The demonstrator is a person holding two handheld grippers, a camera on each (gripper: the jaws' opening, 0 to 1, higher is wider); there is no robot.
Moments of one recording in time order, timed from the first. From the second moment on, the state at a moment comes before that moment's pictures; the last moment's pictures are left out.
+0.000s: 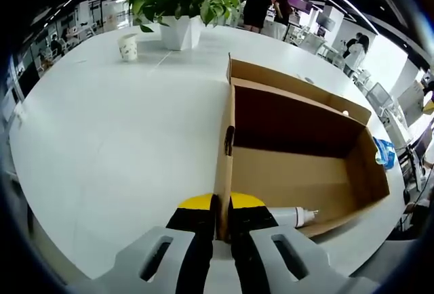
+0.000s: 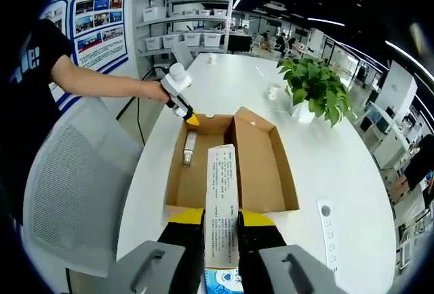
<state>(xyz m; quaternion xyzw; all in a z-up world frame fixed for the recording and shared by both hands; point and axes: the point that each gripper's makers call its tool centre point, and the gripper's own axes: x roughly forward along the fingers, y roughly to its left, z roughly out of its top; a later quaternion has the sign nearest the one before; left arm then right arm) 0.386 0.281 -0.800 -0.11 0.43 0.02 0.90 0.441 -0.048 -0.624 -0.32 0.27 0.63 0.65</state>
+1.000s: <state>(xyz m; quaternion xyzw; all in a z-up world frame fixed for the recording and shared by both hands) 0.387 0.283 -0.801 -0.11 0.42 0.02 0.90 0.469 -0.109 -0.622 -0.34 0.28 0.61 0.66</state>
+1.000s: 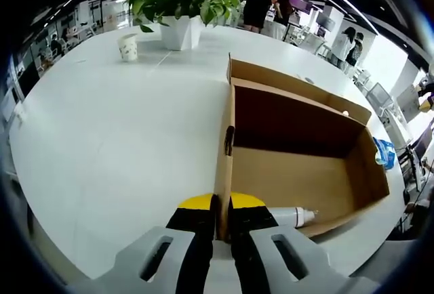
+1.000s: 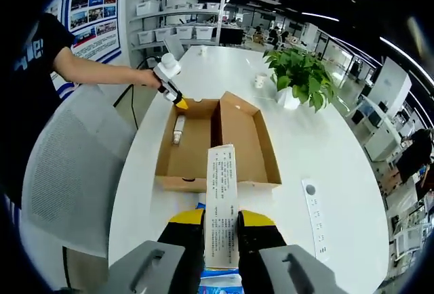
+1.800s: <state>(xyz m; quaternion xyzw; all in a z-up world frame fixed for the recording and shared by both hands) 0.385 0.280 -0.800 -0.11 0.42 0.02 0.90 0.491 -0.145 -0.631 -0.36 0.30 0.58 0.67</state>
